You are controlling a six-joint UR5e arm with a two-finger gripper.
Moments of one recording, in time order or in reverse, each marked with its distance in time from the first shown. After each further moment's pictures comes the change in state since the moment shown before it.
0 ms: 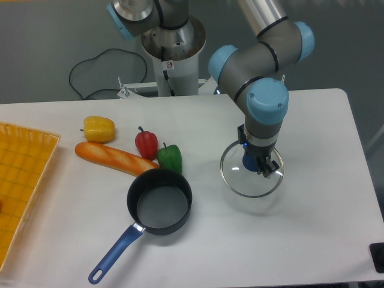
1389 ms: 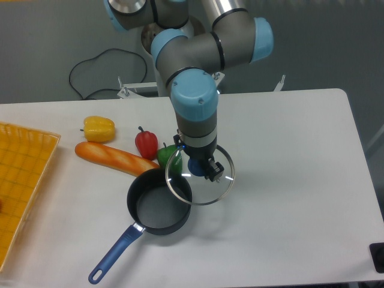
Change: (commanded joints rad) arm -0.201 0.095 0.133 -0.230 -0.032 -0.304
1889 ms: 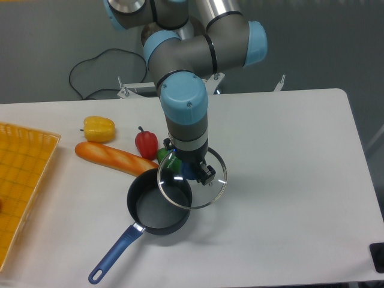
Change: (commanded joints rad) arm -0.055 -0.018 0.008 0.003 -0.003 -0.081
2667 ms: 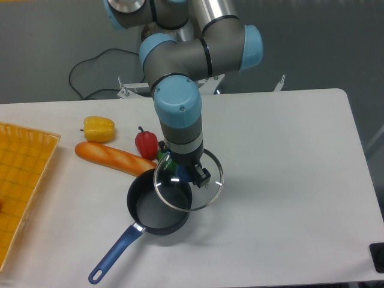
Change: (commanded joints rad) arm -0.026 -0.006 0.032 -0.012 -0.008 -0.002
